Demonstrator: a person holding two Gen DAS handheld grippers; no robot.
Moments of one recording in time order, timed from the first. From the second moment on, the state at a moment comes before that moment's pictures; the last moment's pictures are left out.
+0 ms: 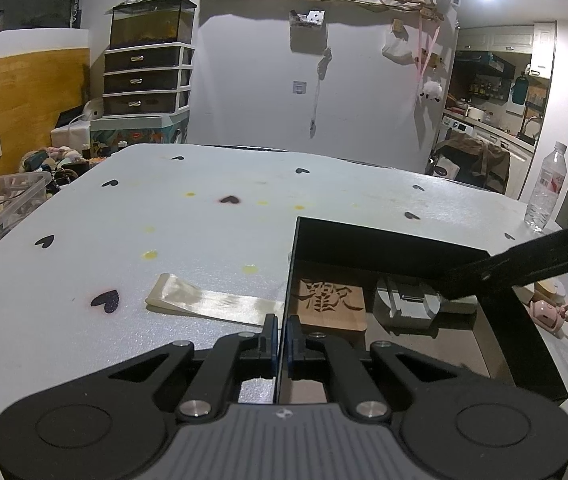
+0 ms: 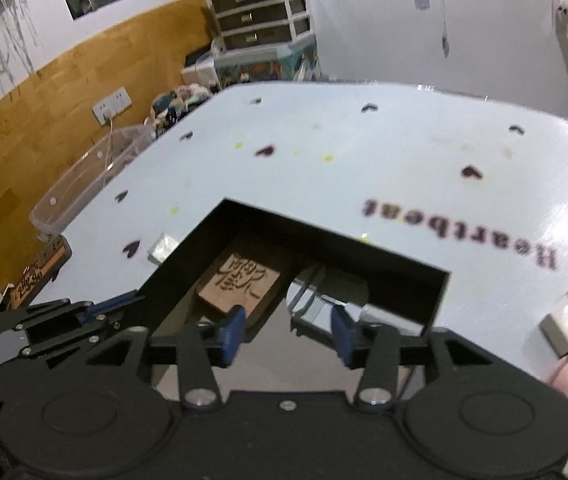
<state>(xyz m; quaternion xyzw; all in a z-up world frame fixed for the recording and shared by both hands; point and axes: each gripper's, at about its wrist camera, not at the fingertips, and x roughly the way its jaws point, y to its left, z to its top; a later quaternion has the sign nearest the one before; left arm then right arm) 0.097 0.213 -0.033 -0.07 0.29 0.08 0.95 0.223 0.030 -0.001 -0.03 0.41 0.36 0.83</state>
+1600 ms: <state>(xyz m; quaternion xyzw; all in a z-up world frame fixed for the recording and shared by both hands) 0.100 0.213 -0.037 -0.07 0.30 0.09 0.95 0.190 -0.146 -0.064 0.13 0.34 0.16 0.92</state>
